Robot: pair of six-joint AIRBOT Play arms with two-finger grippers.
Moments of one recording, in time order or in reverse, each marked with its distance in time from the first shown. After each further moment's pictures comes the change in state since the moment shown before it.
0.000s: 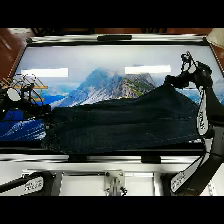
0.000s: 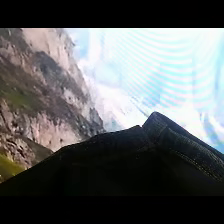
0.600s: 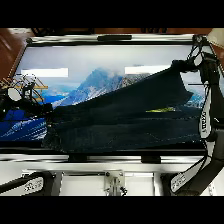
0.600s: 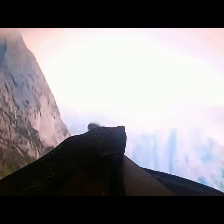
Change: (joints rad) left arm -0.015 0.005 0.002 -0.027 0.039 -0.011; right arm 0.013 0.083 0.100 -0.127 -0.187 0.068
